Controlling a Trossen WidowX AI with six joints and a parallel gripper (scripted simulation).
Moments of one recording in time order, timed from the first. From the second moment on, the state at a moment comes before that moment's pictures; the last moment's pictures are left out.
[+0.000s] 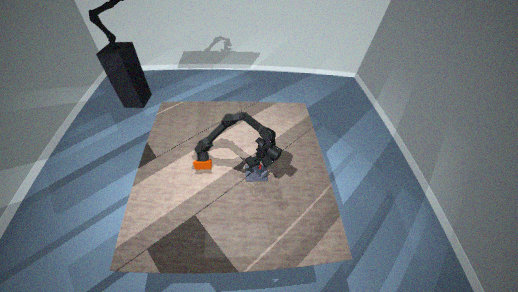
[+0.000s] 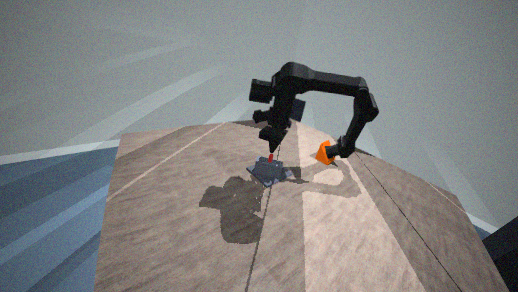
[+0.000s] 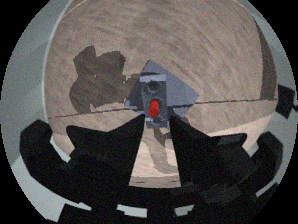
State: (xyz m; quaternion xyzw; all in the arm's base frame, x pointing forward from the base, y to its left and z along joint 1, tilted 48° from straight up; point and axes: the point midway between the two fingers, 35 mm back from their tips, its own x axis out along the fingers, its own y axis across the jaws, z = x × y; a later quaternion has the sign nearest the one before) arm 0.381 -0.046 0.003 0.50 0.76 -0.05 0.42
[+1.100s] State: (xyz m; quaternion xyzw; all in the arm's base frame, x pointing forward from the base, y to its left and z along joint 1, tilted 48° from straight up) arm 0.379 -0.055 0.018 0.50 0.76 -0.05 0.41
